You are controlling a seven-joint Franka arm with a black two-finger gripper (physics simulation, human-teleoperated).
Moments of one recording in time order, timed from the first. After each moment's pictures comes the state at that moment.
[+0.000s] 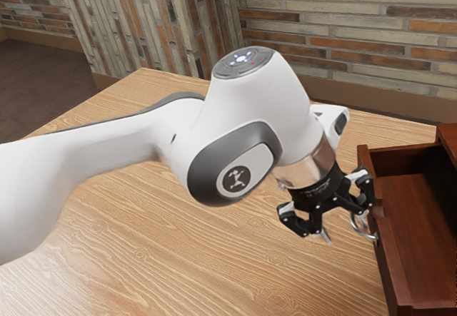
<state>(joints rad) -0.29 0.06 -0.11 -1.77 -0.05 2.16 -1.17</state>
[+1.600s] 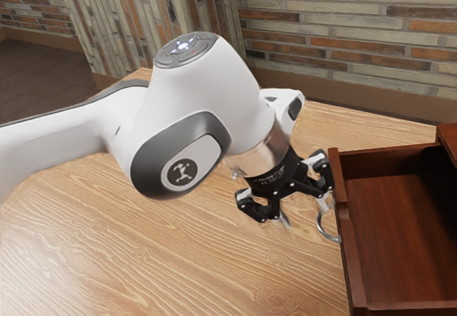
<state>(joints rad) -0.29 -0.11 -0.06 -1.87 0.00 2.15 -1.16</state>
